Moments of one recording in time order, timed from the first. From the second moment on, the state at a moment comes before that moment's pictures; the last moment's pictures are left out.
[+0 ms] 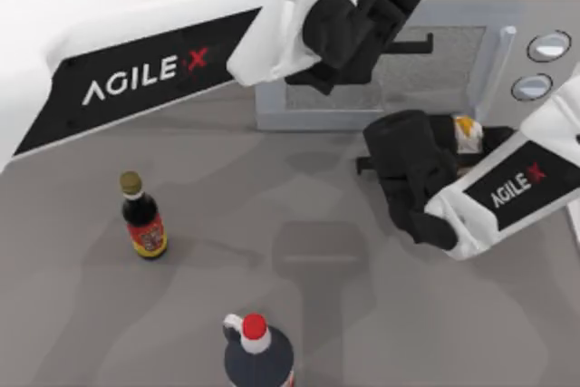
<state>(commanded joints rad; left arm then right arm) -0.80 2.00 1.67 -0.62 -0.52 -0.60 0.61 2.29 1.27 0.58 0.60 0.26</state>
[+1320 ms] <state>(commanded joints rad) -0.81 2.10 1.42 -0.27 -0.52 -0.60 0.61 2.29 1.27 0.58 0.60 0.26</state>
